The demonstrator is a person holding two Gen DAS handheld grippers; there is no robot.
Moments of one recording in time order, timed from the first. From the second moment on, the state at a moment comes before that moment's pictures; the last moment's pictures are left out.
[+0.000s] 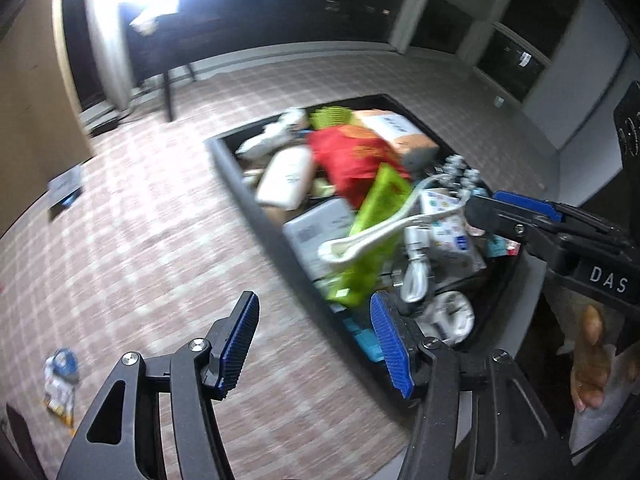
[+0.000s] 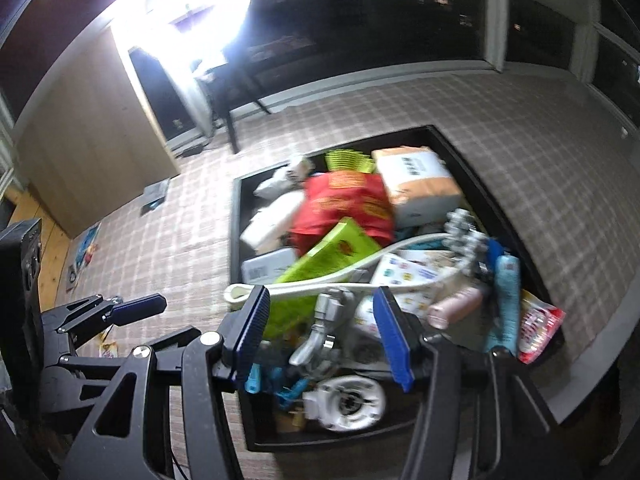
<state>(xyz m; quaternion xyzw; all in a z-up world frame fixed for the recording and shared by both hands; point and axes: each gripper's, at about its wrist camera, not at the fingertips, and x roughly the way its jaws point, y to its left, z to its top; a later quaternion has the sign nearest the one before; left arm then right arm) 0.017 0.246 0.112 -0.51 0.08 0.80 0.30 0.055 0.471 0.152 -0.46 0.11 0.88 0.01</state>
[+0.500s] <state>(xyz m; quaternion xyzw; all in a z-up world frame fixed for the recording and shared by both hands) -0.002 0.092 0.100 -0.52 0.02 0.84 0.13 0.012 0.342 0.132 -0.47 0.02 0.87 -0.12</state>
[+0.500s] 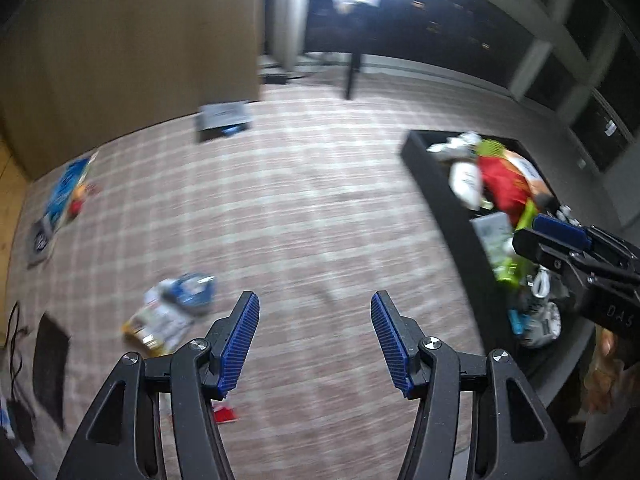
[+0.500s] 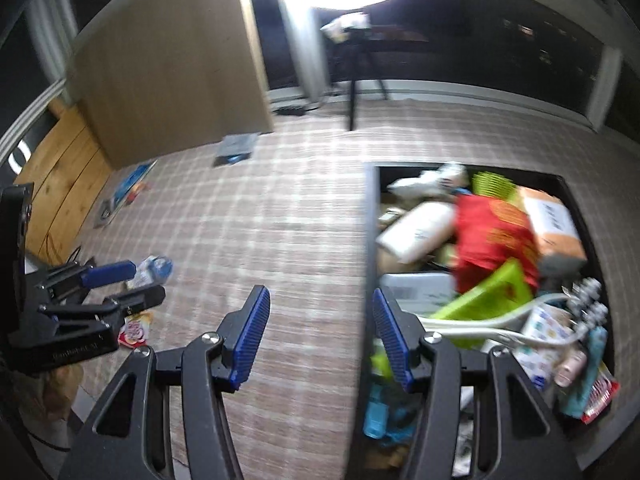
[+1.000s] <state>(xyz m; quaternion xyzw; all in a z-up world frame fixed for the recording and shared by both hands) -0.002 -0.006 0.077 -0.54 -0.03 0.84 0.03 -0.015 0.223 0.105 -0.48 -0.04 0.84 -0.24</state>
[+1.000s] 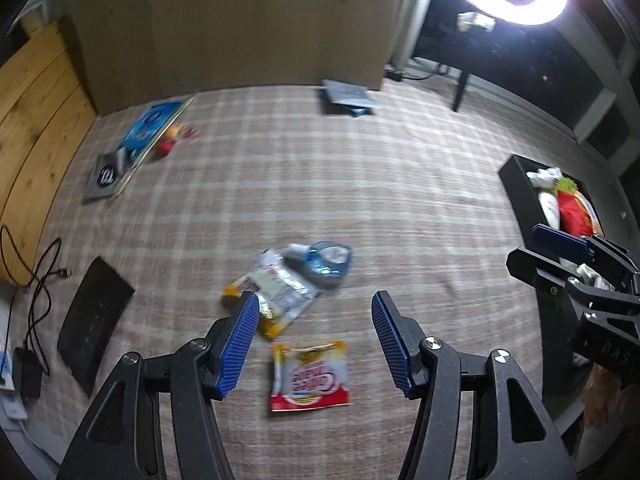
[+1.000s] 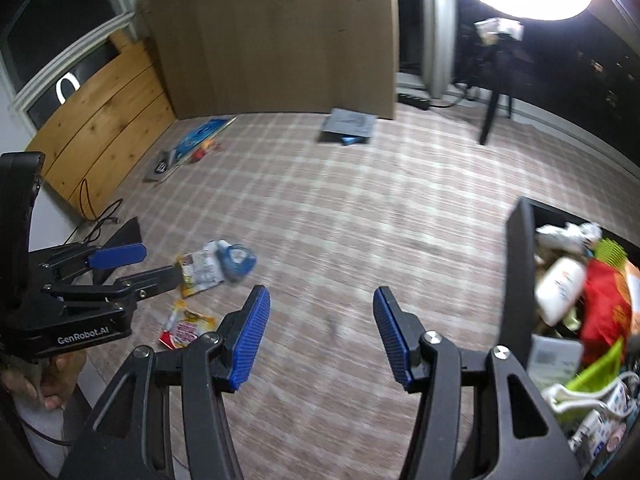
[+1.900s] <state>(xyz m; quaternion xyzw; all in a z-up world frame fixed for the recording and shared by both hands) -0.026 -0.047 0.003 -0.59 -0.05 0.81 -0.01 -0.073 0.104 0.021 -0.52 -0.20 0.76 -0.34</state>
